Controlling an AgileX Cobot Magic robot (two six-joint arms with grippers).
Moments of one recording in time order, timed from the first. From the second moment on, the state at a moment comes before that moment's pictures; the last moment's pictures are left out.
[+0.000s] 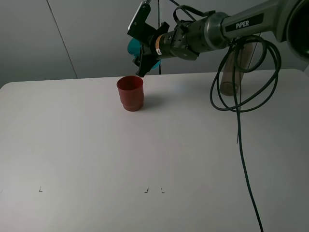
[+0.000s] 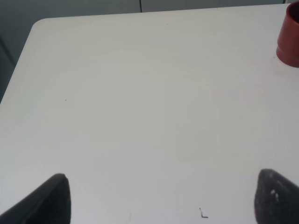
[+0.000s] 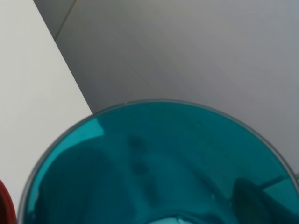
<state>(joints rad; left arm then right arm) 0.01 0.00 -0.51 0.02 1.09 0.01 0.53 2.29 -1.67 -0.85 -0.06 0.12</state>
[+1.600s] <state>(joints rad) 0.01 0.00 -0.51 0.02 1.09 0.00 0.54 2.29 -1.67 -0.85 -0.07 -0.34</state>
